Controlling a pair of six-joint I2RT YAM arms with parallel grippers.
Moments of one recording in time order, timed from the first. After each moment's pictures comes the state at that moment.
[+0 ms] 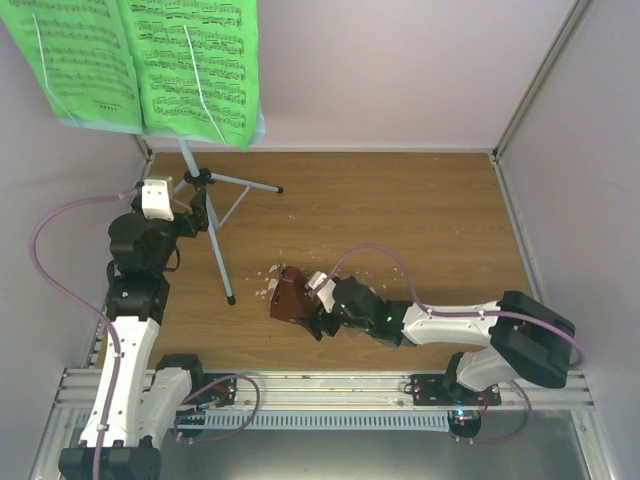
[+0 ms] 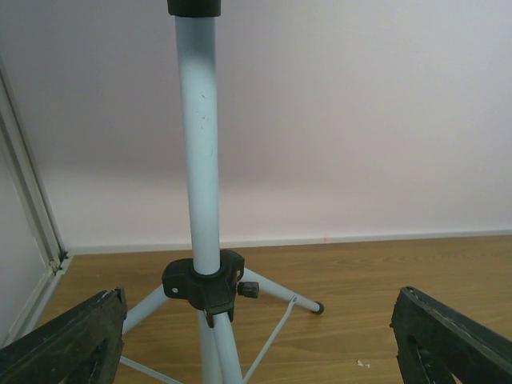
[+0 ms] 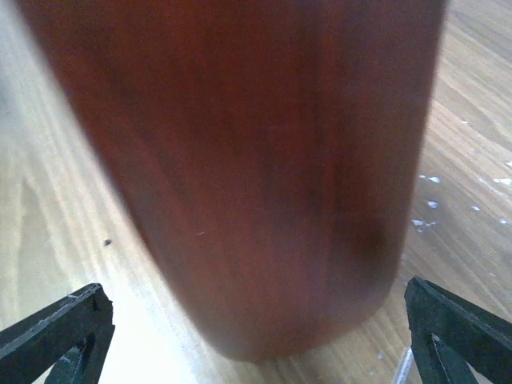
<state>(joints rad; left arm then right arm) 0.05 0.76 0.81 -0.12 0.15 -0.04 1.10 1.38 0.56 0.22 0.02 0.10</state>
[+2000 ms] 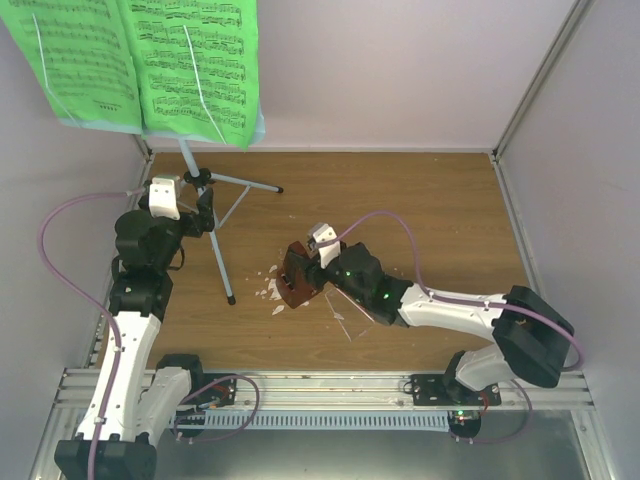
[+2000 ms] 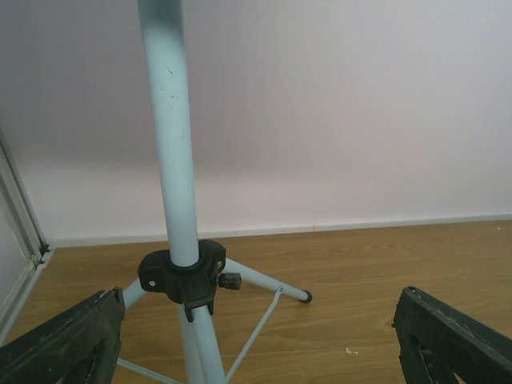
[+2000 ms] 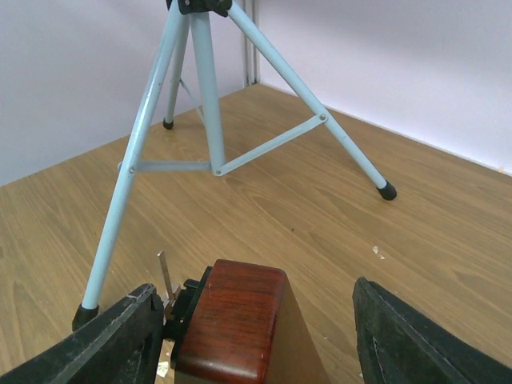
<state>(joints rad) 0.01 0.79 0.81 -0.12 0.15 -0.04 0.99 1.42 0.73 0.47 0.18 0.06</state>
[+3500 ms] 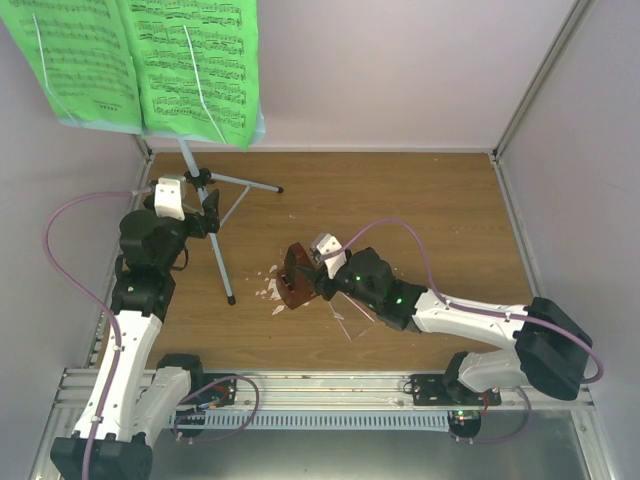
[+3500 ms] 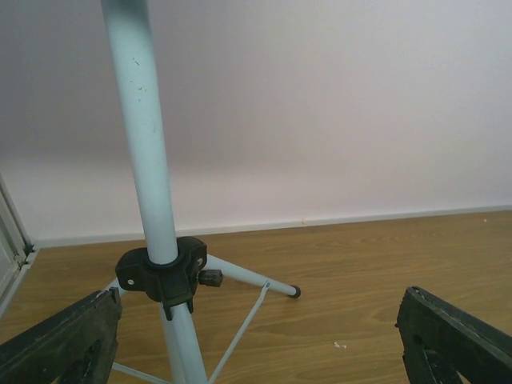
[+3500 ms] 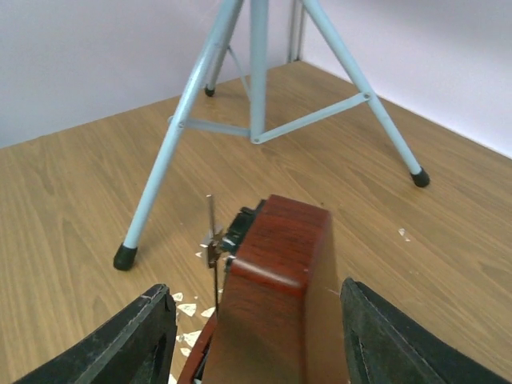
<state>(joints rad) -0.02 0.79 0.81 -0.12 0.14 -0.04 0.99 1.30 0.67 0.36 0.05 -0.02</state>
